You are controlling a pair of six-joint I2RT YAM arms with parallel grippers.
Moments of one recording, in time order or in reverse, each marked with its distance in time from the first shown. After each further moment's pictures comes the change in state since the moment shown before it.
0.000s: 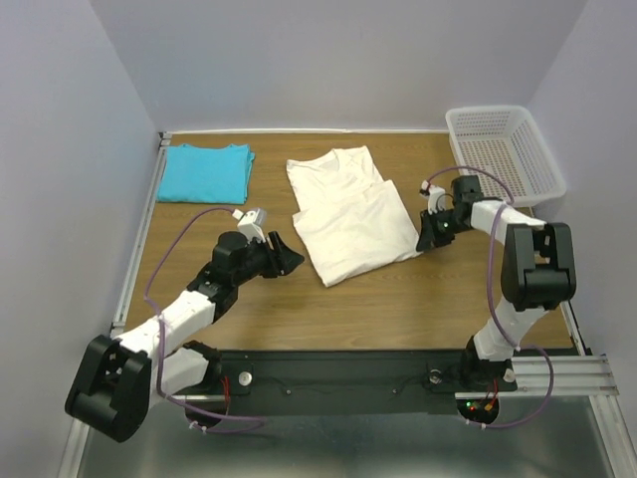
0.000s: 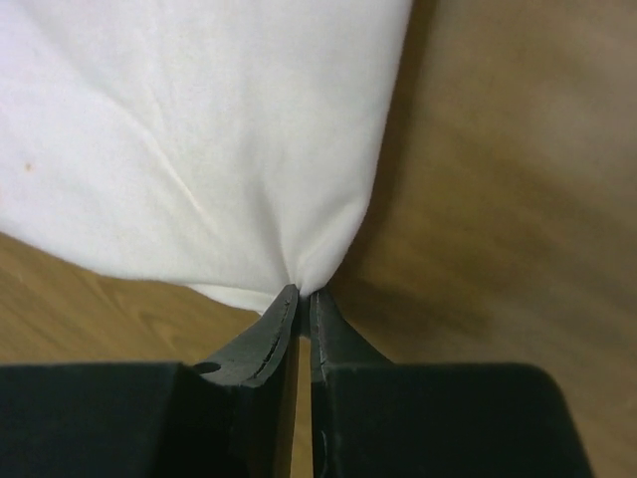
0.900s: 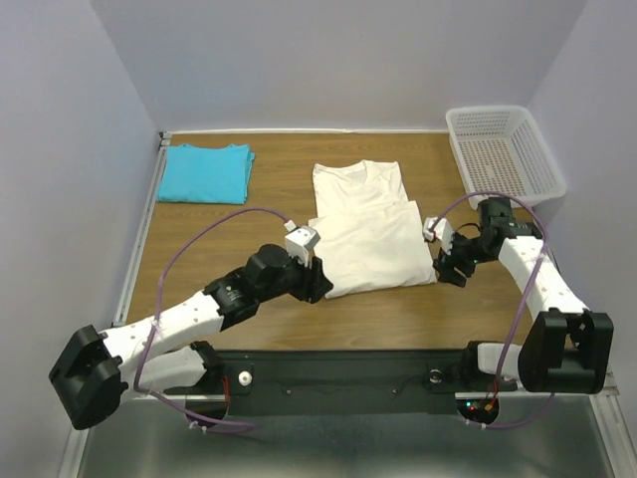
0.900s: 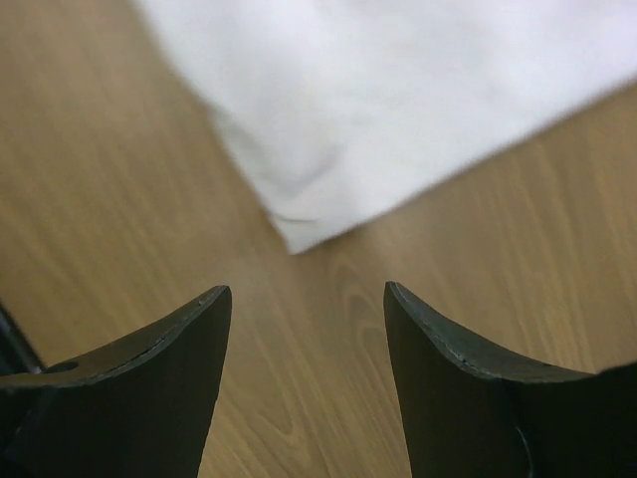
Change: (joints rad) left arm -0.379 -0.064 0.150 -0.266 -0.191 0.193; right arm -0.060 -0.543 -0.205 -0.358 0.002 -0.806
